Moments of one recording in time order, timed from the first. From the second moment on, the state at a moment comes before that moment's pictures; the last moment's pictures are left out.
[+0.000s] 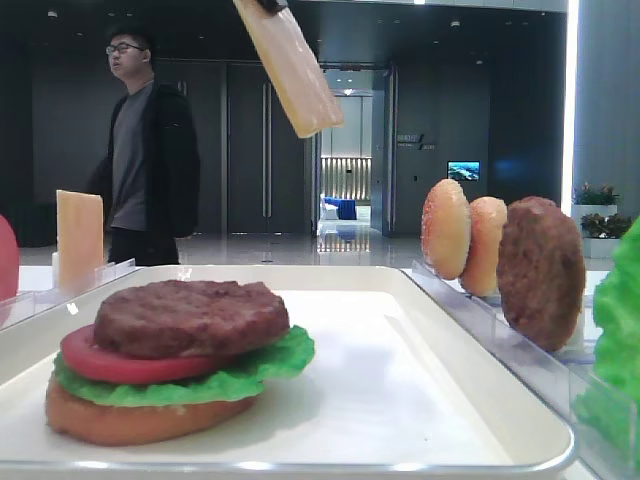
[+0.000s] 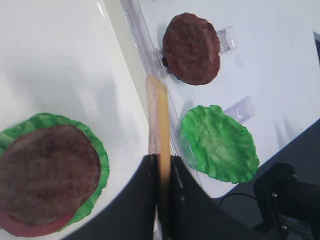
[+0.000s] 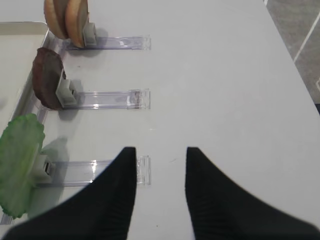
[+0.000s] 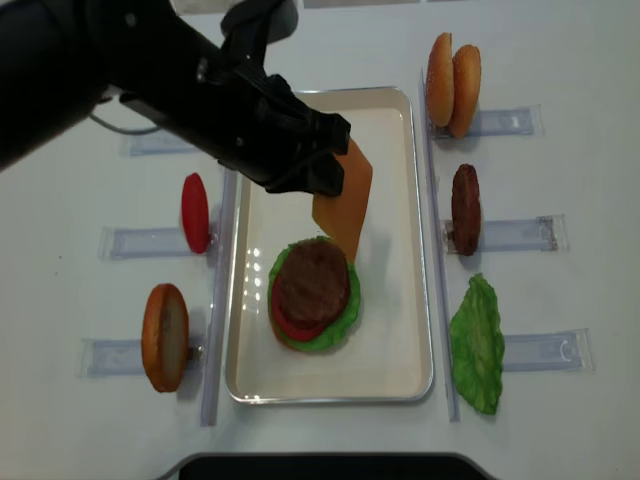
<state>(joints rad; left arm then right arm) -0.62 1.50 -1.16 -0.51 0.77 -0.07 -0.02 -0.01 -0.51 0.07 1.14 -0.08</state>
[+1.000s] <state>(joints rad) -0.32 1.32 -0.64 -1.27 0.74 0.67 -0.02 -0.01 -0.51 0.07 1.14 -0.08</state>
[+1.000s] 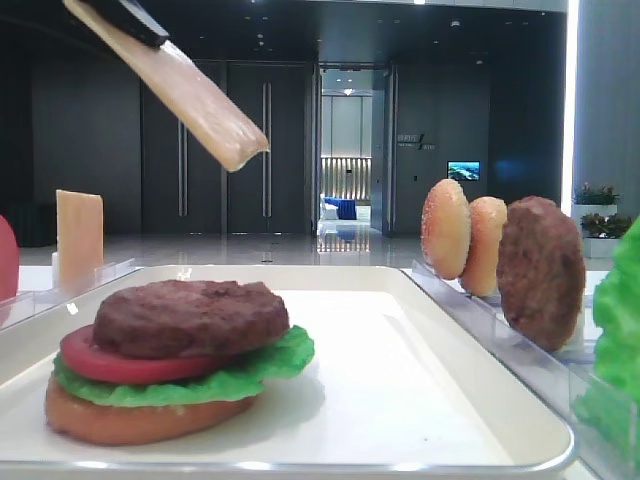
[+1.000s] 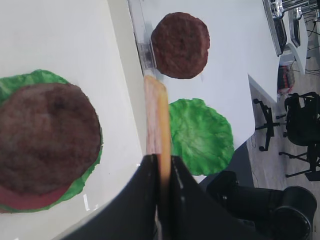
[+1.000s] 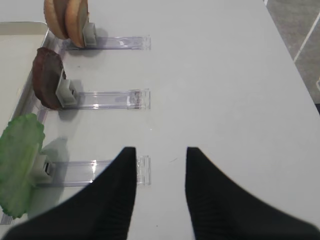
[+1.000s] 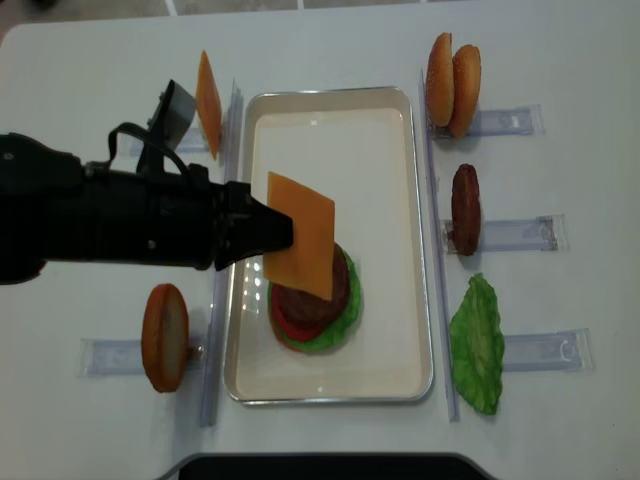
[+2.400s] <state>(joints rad) -0.32 1.52 -0.64 -1.29 0.73 0.78 -0.02 -0.01 -0.51 0.07 1.14 -0.08</state>
